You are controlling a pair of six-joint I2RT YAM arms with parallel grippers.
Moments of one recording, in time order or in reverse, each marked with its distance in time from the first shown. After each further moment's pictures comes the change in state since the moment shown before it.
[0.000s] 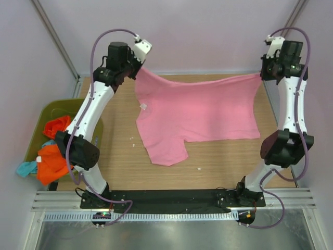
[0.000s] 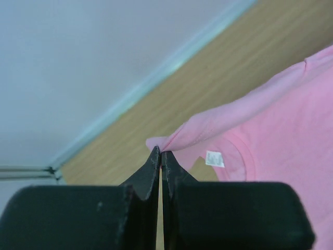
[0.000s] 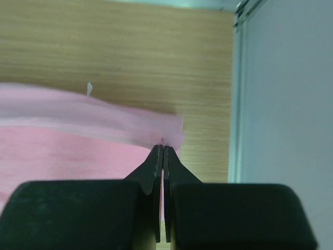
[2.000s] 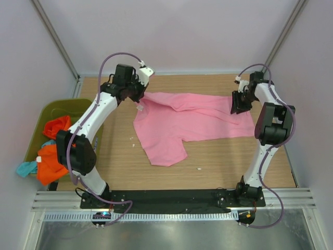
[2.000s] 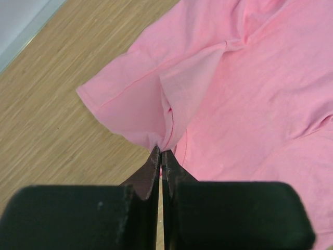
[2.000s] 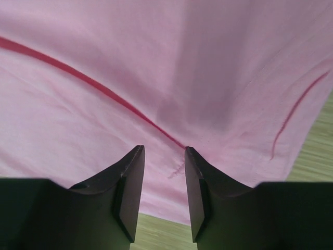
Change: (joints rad) left arm -0.002 -0.079 -0.332 0.033 0.150 -0.082; right arm 0.062 0.291 -0.251 0.008 -0.150 0.014
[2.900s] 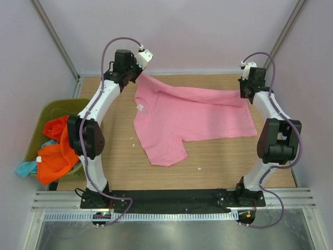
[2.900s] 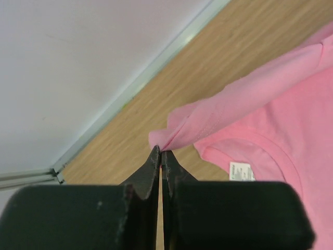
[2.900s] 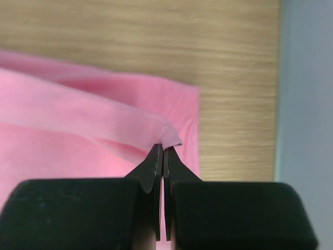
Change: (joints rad) left arm 0.065 0.261 0.289 0.192 -0.170 0.219; right arm 0.078 -0.304 -0.297 0.568 0.386 0.022
